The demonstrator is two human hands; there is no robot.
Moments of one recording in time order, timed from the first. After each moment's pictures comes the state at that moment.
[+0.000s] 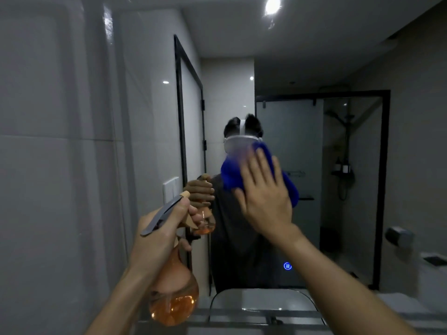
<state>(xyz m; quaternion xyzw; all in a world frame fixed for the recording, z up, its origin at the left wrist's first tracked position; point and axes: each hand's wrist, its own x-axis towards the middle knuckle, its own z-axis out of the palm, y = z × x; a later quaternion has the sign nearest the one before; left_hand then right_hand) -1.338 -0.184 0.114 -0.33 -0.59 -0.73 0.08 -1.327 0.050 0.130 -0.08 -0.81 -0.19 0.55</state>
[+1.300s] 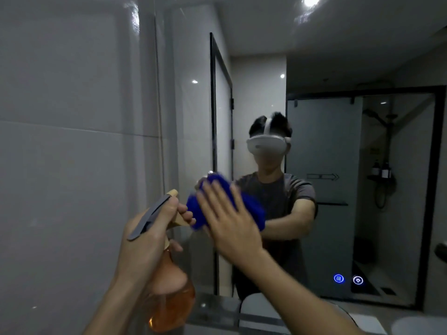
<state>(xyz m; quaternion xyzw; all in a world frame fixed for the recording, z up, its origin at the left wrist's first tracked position) -1.384 -0.253 0.107 -0.24 -0.59 -0.76 0.15 -1.415 -0.064 0.075 0.08 -0.83 -0.24 0.49</state>
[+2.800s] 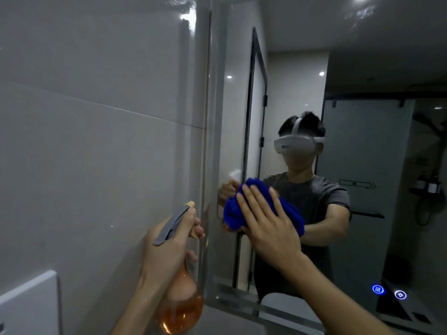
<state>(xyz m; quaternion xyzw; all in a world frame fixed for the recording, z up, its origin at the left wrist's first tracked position) -1.377 -0.292 0.070 -0.15 -0.61 -0.76 0.18 -1.412 -0.058 0.062 0.10 -0.85 -0.25 0.46</state>
